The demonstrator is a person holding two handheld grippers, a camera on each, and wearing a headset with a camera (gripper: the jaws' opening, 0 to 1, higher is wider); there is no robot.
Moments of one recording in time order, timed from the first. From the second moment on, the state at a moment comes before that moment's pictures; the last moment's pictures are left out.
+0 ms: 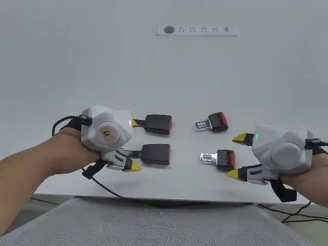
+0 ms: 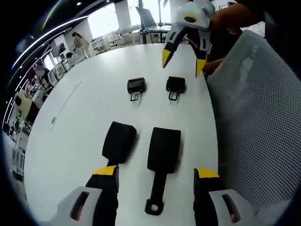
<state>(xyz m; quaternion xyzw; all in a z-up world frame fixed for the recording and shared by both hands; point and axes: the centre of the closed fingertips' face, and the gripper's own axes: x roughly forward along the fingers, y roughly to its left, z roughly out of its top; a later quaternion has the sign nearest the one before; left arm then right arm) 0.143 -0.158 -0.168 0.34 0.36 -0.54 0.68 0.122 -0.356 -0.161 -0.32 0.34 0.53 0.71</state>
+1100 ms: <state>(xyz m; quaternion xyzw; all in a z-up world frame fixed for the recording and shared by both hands) 0.131 -0.182 -0.203 0.35 0.39 -0.60 0.60 0.128 -0.365 -0.206 -0.35 0.40 0.57 0.63</state>
